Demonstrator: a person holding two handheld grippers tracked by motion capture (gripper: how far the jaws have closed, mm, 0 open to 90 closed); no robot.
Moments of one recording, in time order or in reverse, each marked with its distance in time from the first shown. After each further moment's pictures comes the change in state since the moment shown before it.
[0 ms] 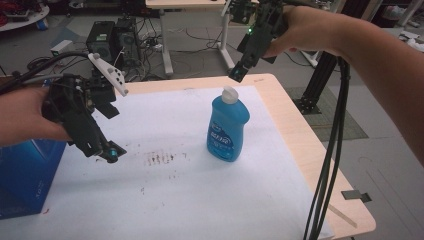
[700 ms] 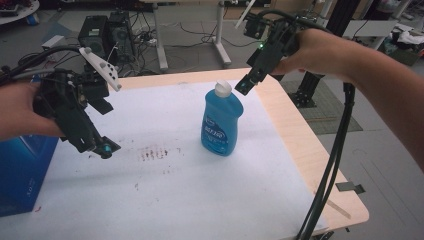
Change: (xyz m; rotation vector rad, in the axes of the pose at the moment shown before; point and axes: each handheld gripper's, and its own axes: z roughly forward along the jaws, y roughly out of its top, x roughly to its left) left arm 0.002 0.003 0.006 0.004 -0.006 0.003; right arm 0.013 -0.050 0.015 -0.053 0.010 0.157
